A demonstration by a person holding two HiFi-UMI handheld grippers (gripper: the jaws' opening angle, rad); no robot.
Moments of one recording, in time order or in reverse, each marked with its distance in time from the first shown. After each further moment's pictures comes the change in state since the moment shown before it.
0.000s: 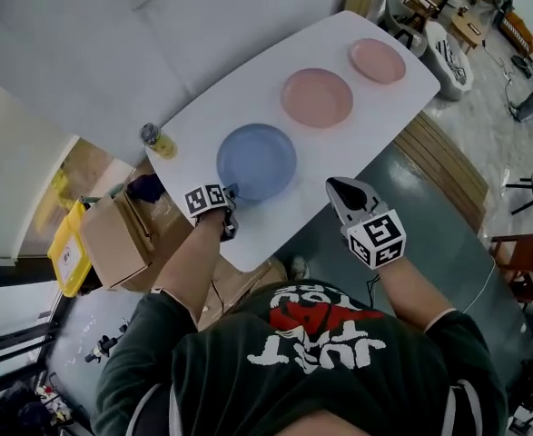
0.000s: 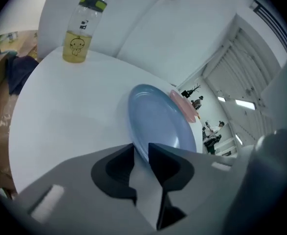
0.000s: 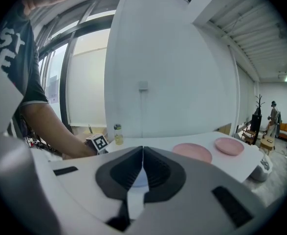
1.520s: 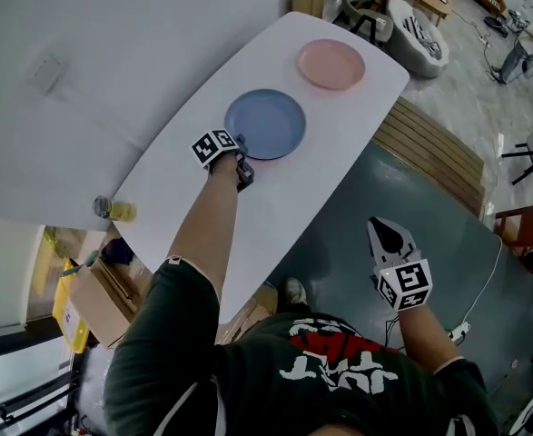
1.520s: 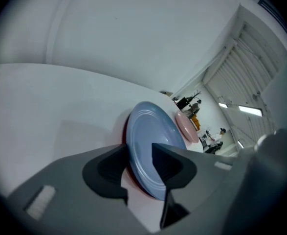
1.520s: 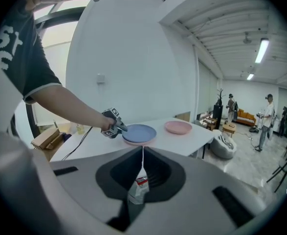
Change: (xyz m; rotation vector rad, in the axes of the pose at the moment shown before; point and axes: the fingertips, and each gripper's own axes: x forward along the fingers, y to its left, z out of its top) left arm 0.211 -0.207 0.172 -0.015 -0.082 0.011; right arm -0.113 -0.177 -0.093 0.154 0.084 -0.355
